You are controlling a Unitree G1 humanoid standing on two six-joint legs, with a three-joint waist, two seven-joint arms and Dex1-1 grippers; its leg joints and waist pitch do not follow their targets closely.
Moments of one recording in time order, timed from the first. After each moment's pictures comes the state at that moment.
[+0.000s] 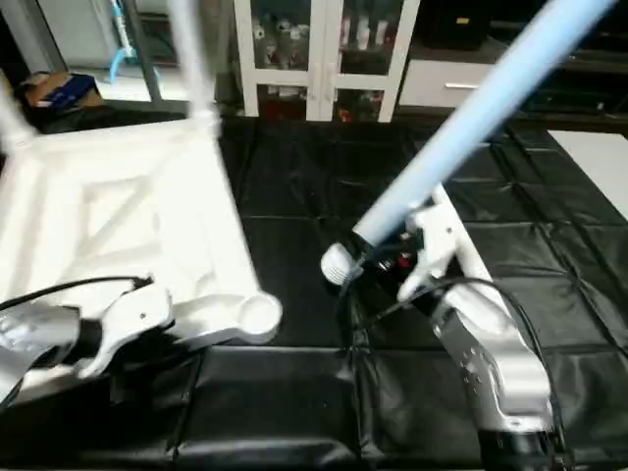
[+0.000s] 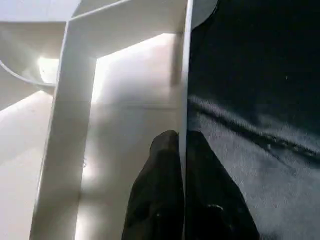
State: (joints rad) left arm -0.12 0.81 -0.26 -0.31 0.00 0.71 -1.02; right arm -0.21 -0.30 -0.05 -0.10 0.46 0.39 0.57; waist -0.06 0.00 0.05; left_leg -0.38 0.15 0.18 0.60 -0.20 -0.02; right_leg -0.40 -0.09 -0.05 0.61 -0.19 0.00
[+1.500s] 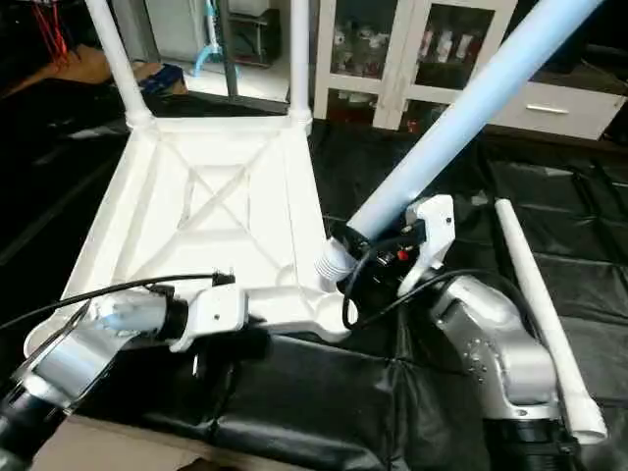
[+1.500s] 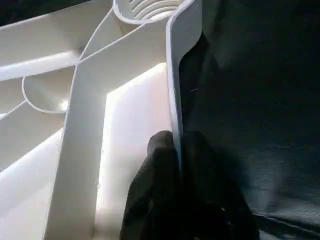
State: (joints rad) left arm -0.40 0.50 -0.45 0.14 0.10 0.10 -1.00; right arm -0.23 -0.35 -0.06 -0.10 0.50 0.44 0.66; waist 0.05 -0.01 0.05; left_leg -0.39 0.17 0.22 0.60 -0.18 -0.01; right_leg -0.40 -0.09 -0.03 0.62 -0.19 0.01
